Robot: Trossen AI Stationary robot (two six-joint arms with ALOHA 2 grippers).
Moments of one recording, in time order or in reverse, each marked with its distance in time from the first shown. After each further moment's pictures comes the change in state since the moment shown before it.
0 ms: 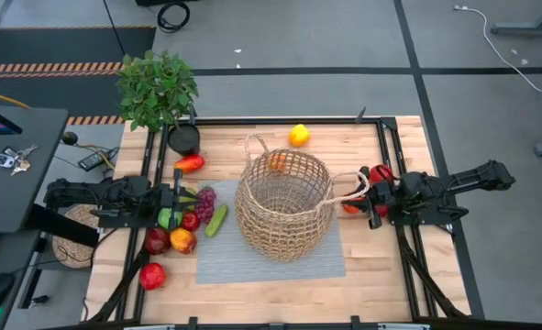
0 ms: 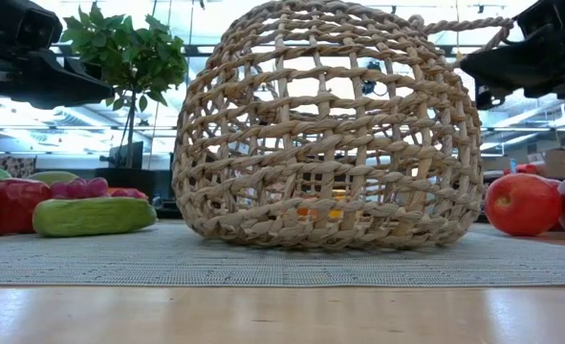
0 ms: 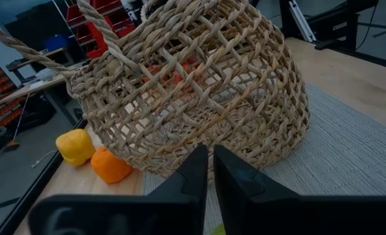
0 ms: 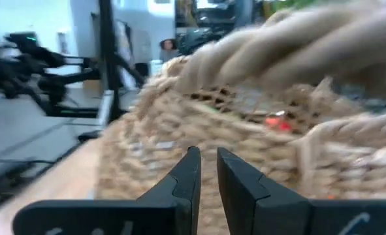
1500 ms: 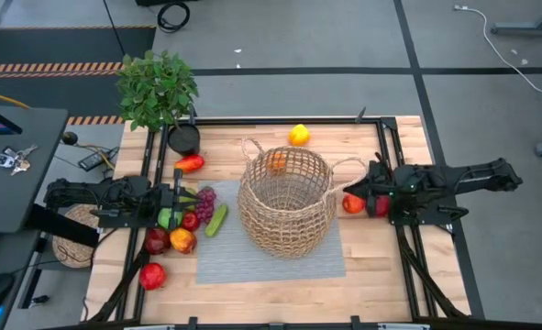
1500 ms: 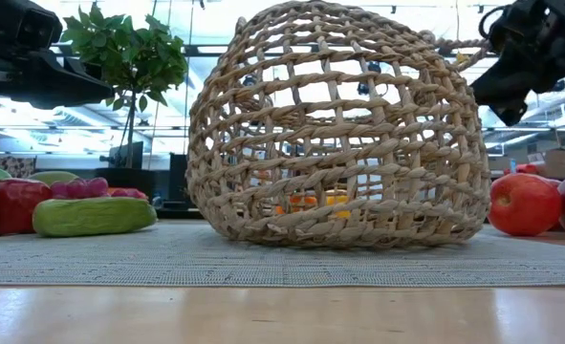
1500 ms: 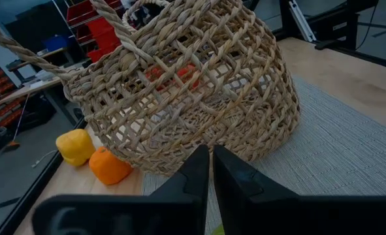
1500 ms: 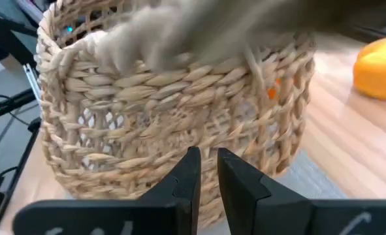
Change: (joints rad) left arm 0.000 0.000 0.000 0.000 0.000 0.000; right arm -0.034 0.145 0.332 -0.668 0.117 0.544
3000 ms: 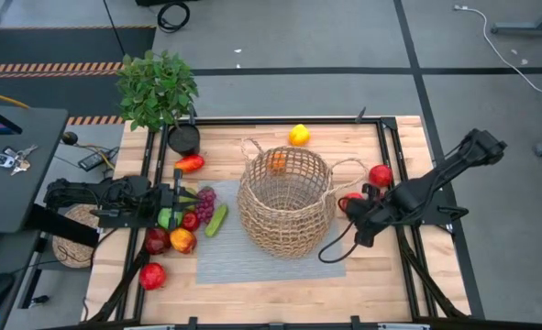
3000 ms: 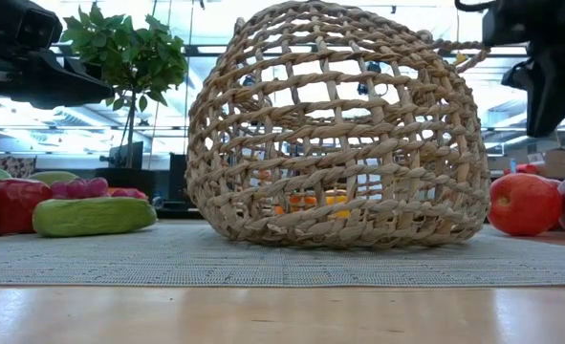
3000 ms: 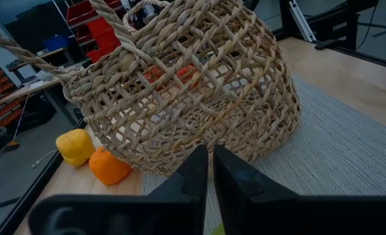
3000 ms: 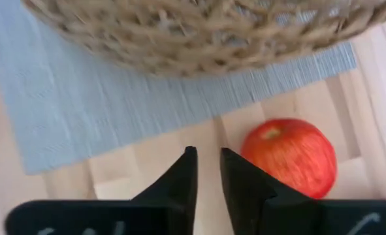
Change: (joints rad) left arm 0.000 0.000 0.000 0.000 0.000 0.000; right arm 0.406 0.784 0.467 -0.605 0.074 0.287
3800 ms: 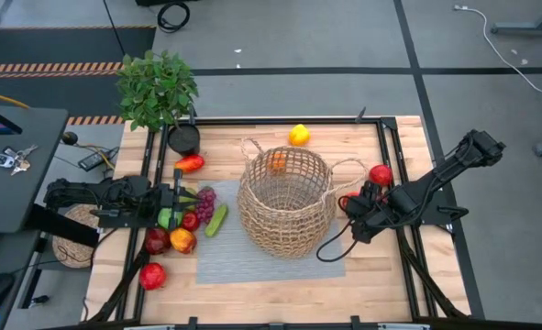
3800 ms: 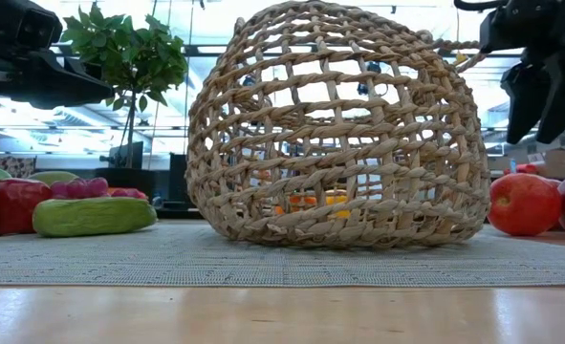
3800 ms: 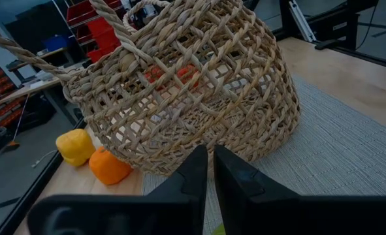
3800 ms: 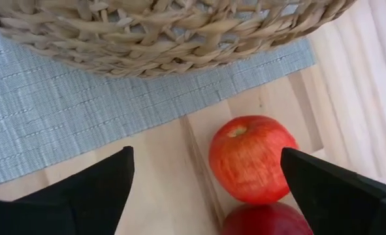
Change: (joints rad) left arm 0.000 0.000 0.000 0.000 0.000 0.000; right arm 0.000 0.023 -0.001 -0.046 0.094 0.040
